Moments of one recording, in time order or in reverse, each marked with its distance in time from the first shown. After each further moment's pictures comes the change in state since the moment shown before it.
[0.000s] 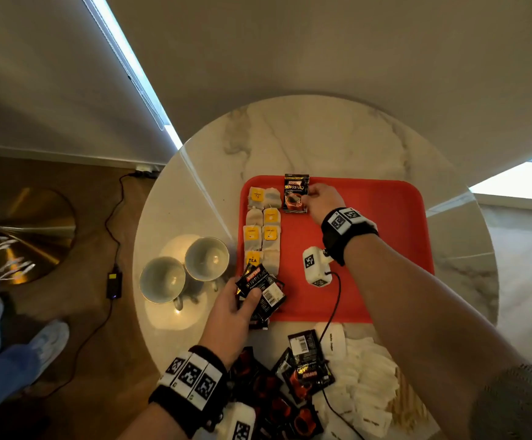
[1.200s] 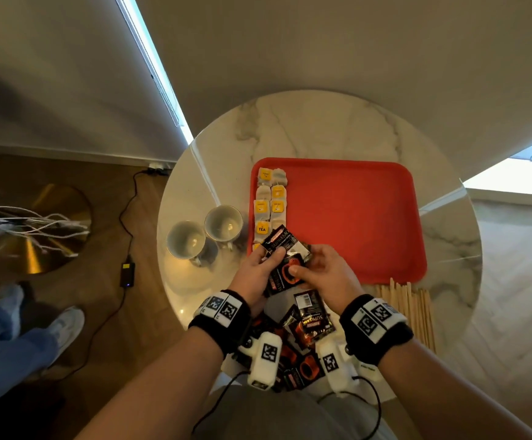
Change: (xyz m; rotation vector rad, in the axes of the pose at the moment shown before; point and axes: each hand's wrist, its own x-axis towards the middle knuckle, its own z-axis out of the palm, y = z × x) left_hand -0.022 0.007 0.024 -0.380 -0.206 -0.143; right_hand -0.250 0.052 0.005 0.469 -0.224 -0.041
